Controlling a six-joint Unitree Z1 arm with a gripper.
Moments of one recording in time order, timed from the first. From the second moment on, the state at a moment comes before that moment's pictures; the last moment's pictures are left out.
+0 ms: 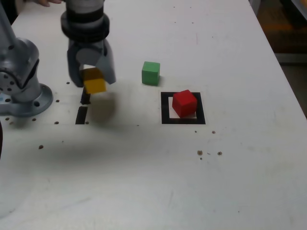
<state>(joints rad) -0.11 1.48 -0.90 1.09 0.09 -0.20</state>
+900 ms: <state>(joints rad) -0.20 1.90 -1.55 1.28 0.12 -0.05</state>
